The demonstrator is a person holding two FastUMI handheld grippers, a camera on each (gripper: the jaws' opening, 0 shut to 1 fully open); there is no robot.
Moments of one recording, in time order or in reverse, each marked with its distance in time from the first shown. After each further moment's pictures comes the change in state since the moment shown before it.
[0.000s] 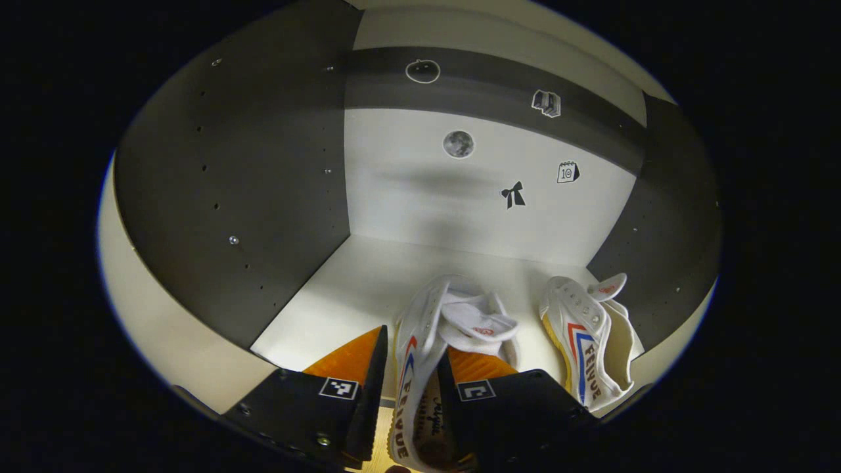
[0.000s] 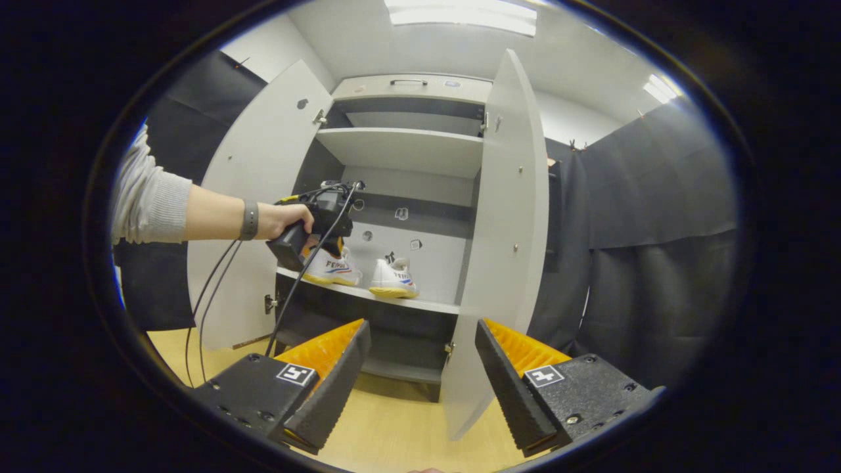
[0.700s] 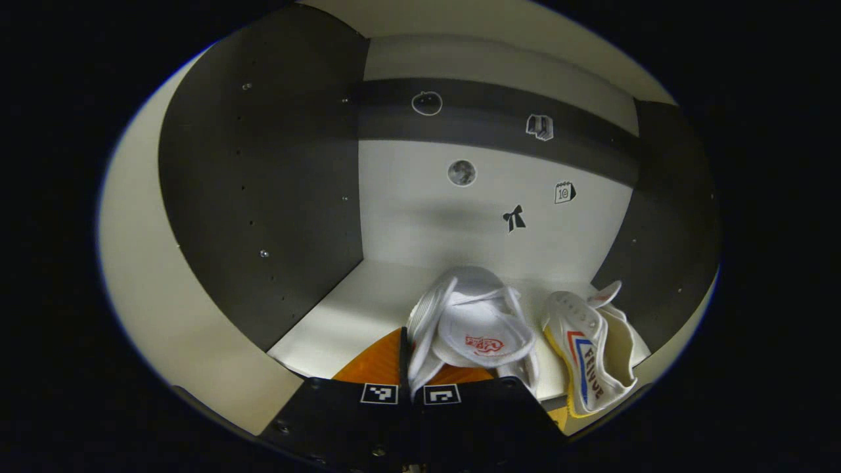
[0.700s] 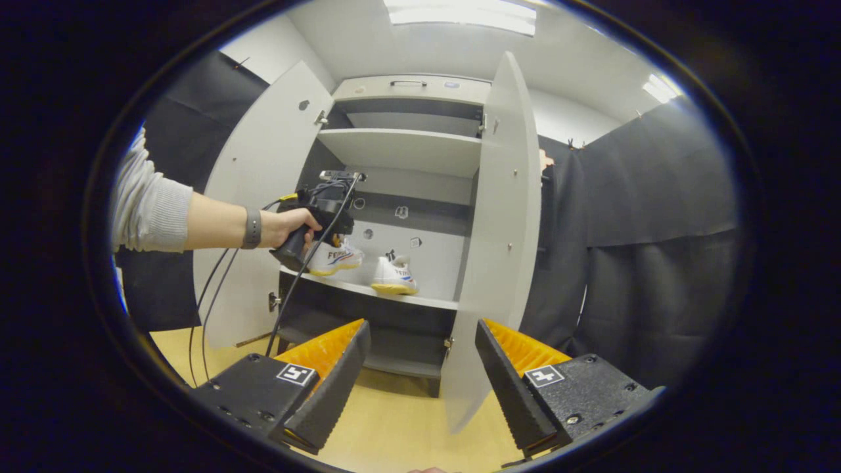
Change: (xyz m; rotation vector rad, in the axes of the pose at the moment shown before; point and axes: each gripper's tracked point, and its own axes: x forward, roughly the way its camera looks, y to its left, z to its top) left arm -0.001 0.011 0.008 0.023 -0.119 0.093; right arm -0.017 -0.008 -0.001 -0.006 0.015 -0.020
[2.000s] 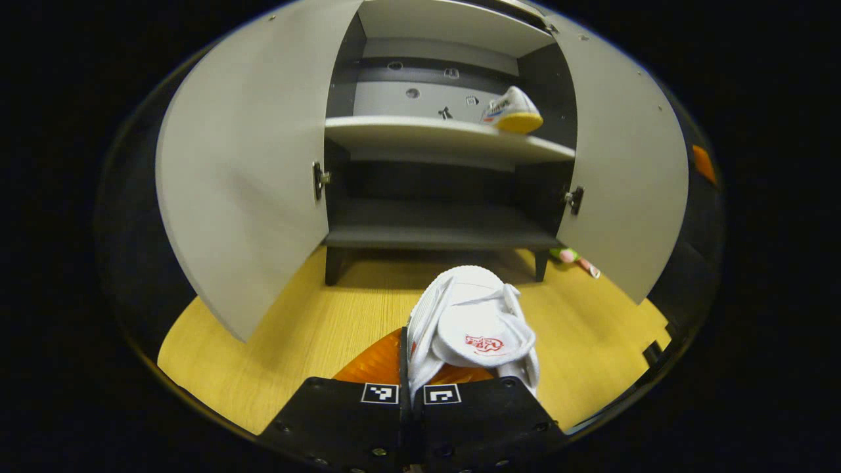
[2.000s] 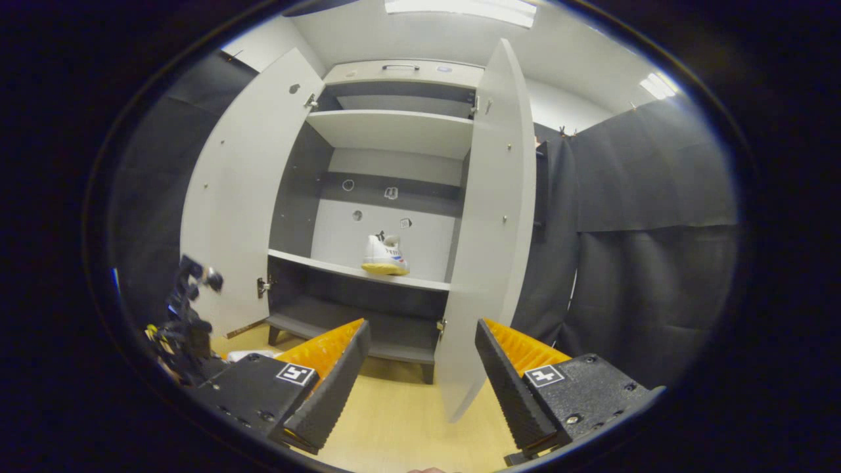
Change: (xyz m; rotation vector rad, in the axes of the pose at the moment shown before) left arm -0.167 0.015 -0.316 0.080 -0.112 -0.257; right arm 0.001 0.012 -0.021 0.011 0.061 -0.023
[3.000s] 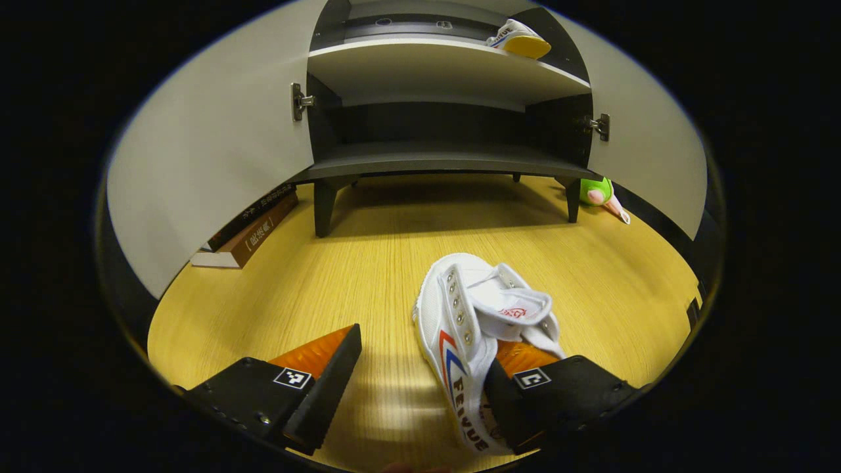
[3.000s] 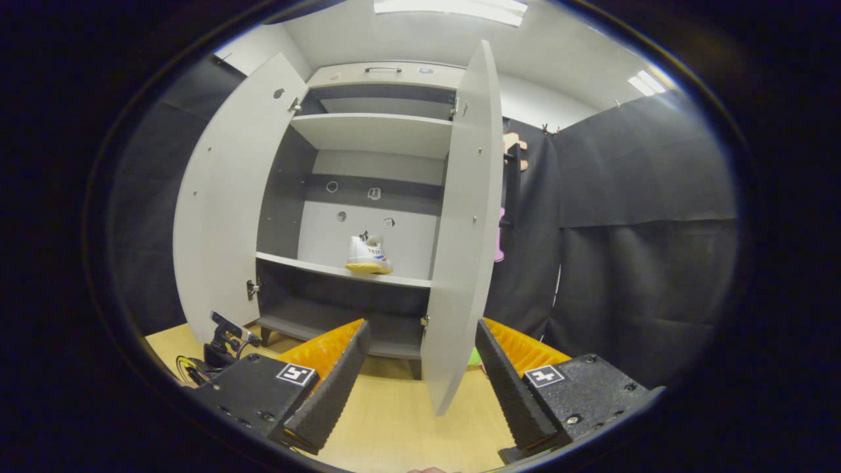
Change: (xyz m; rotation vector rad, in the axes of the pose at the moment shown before) left arm 0.087 0.028 -0.134 0.084 0.208 0.028; right arm -0.016 -0.029 -0.005 0.019 0.028 -0.087
